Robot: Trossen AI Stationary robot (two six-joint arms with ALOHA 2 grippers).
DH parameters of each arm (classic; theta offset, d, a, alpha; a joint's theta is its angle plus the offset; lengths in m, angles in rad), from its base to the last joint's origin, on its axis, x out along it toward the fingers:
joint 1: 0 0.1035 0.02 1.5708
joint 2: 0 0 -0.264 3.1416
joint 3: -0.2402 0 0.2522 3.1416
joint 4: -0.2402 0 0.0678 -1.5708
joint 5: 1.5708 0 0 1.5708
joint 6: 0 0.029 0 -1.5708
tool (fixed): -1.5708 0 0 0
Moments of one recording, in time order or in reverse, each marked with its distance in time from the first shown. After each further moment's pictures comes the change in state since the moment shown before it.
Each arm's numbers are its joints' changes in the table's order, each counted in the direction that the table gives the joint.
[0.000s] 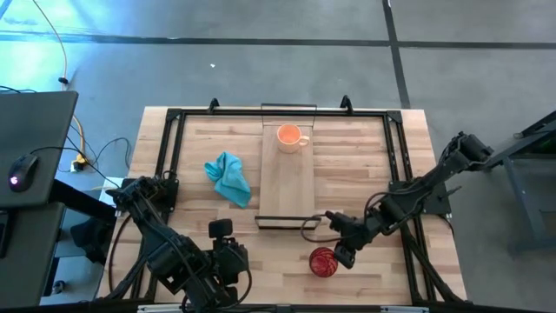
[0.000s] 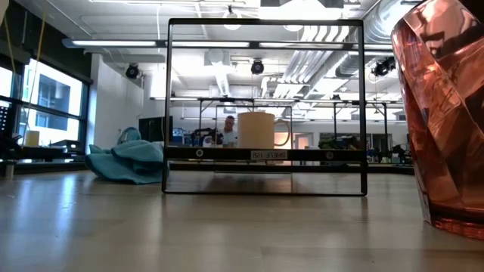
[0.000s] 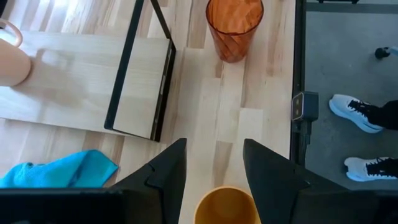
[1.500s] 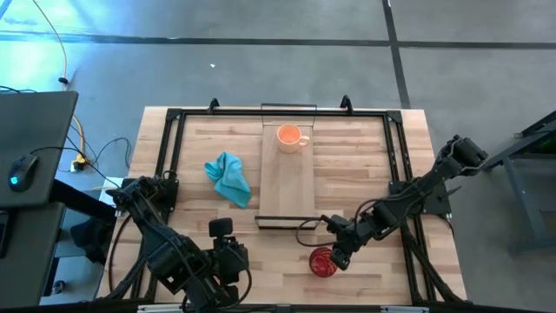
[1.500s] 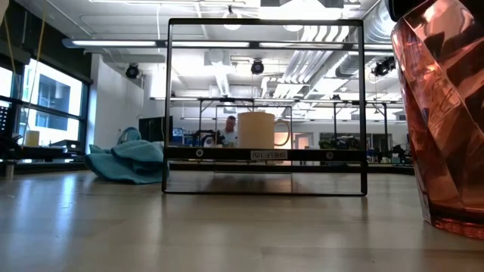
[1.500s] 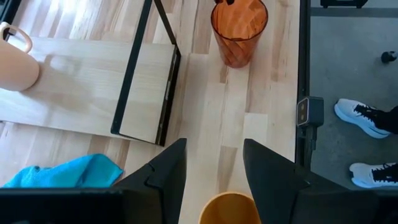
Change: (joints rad) left arm 0.000 0.000 0.000 0.000 0.027 0.004; right arm 0.000 -0.080 0.000 -0.022 0.000 0.019
